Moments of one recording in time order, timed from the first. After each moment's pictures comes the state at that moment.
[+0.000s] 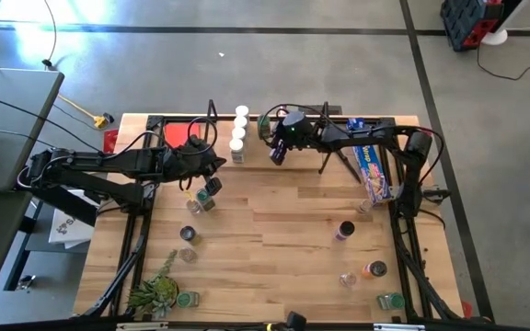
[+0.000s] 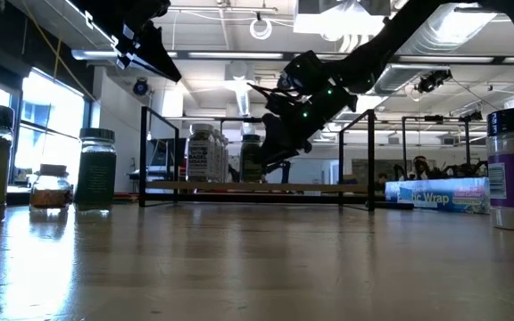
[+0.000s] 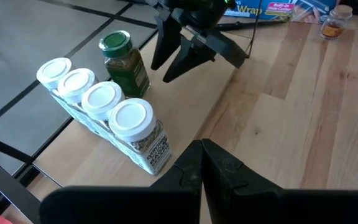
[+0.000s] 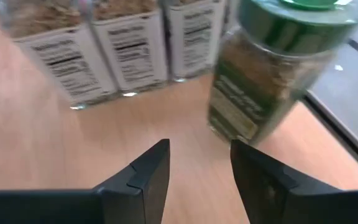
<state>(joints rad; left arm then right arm) 0.06 1.03 0.83 -0.44 -0.44 -0.18 -0.45 1.90 1.15 0.12 -0.04 -0.03</state>
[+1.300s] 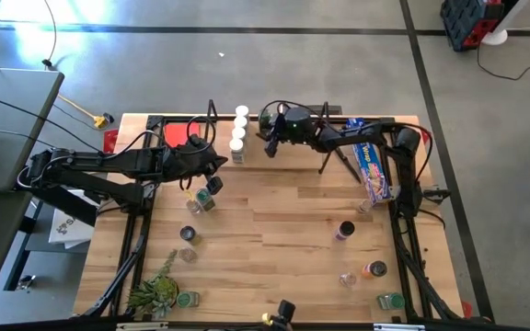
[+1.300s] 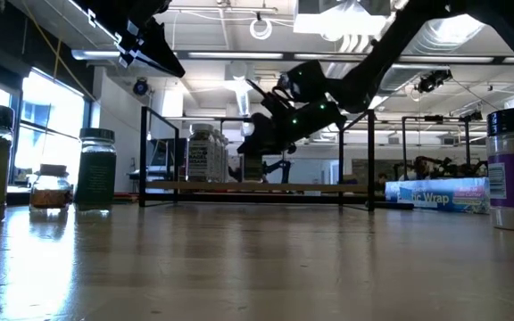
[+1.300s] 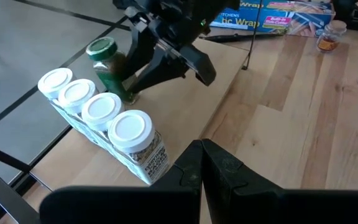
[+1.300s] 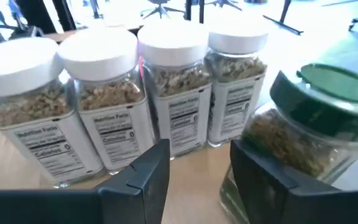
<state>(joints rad) 0.06 1.03 0.83 -0.40 -0.45 -0.18 -0.50 2.01 1.15 0.50 -0.13 -0.05</state>
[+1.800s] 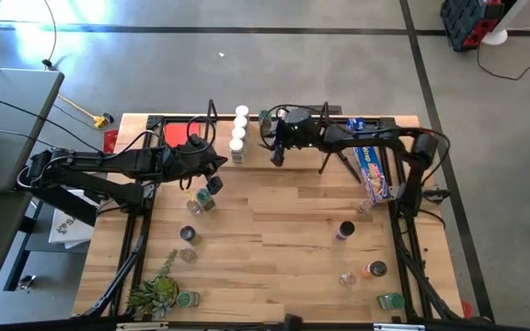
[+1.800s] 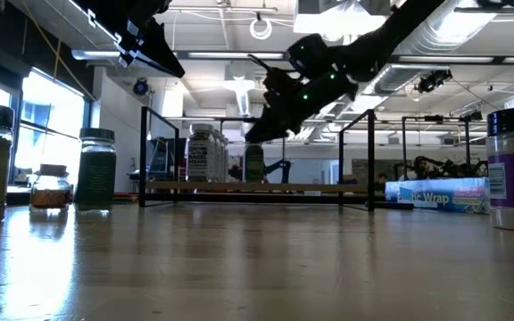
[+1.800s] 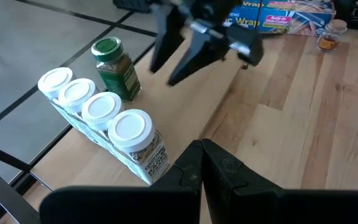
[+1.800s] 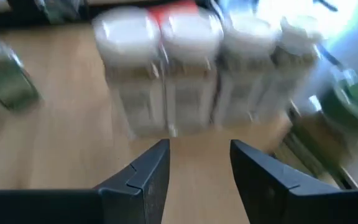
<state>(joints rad) 0.06 1.03 0.83 -0.40 -0.45 -0.18 -0.44 1.84 1.15 0.14 -0.12 -0.15</state>
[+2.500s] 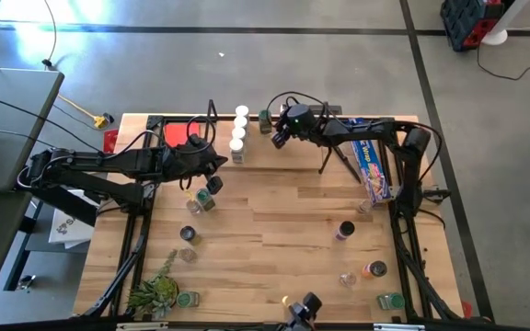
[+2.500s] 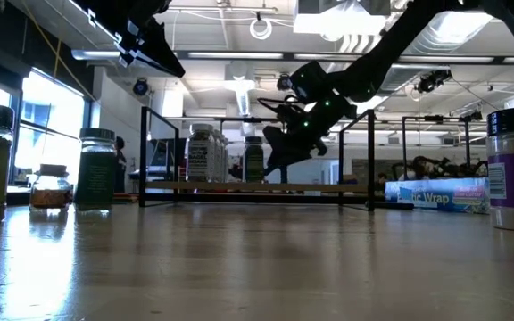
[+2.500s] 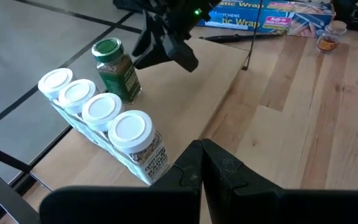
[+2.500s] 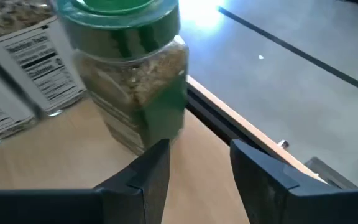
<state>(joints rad) 0.06 1.03 0.83 -0.40 -0.45 -0.18 -0.54 1.94 1.15 0.20 0.18 0.07</state>
